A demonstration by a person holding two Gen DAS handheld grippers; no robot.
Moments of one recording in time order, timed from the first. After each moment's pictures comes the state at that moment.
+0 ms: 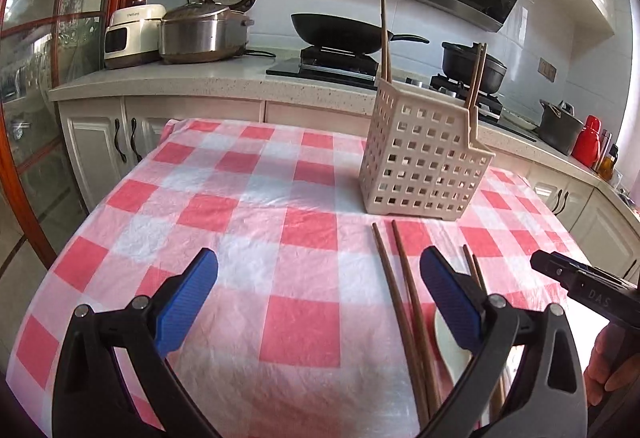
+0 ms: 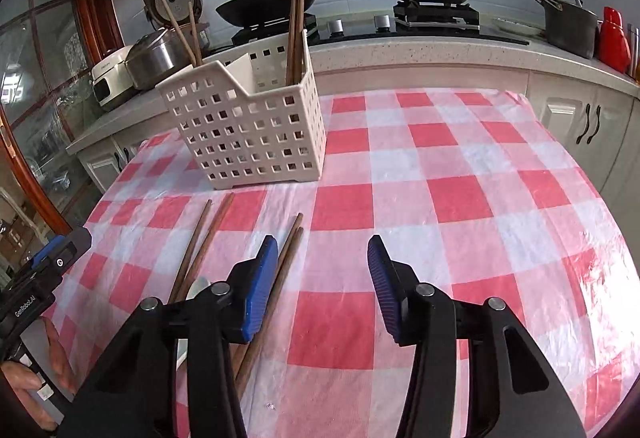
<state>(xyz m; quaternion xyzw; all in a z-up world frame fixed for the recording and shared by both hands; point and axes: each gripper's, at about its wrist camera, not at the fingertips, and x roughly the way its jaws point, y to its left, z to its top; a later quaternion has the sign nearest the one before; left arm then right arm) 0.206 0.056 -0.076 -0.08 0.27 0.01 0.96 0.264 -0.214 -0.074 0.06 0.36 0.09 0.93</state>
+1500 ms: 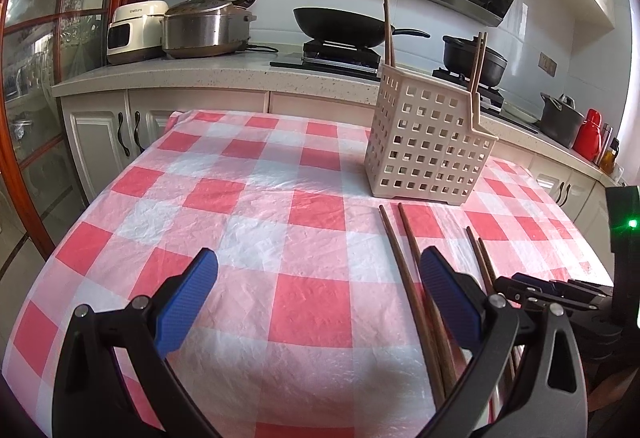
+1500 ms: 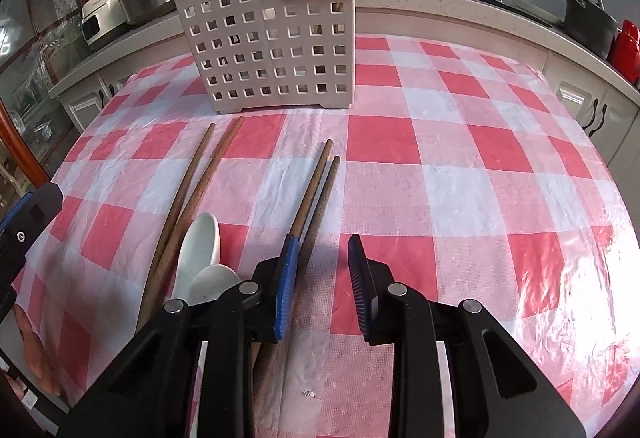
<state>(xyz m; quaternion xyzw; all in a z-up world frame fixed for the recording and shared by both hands) 0.197 0.058 -0.092 -0.07 0.28 0.01 0.96 0.273 -0.161 -0.110 -0.01 0.44 0.08 0.90</state>
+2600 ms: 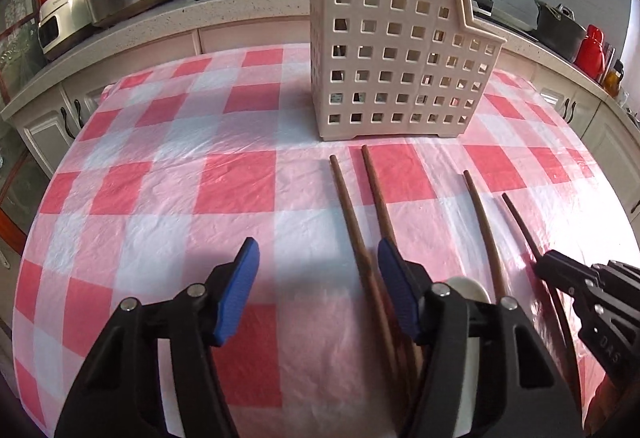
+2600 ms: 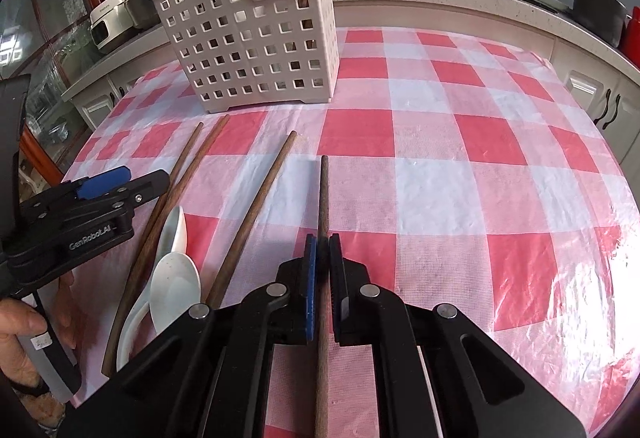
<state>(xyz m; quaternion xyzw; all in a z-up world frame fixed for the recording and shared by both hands) 0.293 0.000 -0.127 0.00 0.42 -0.03 0.91 0.275 -0.201 -0.111 0.02 0.44 0.11 0.89</state>
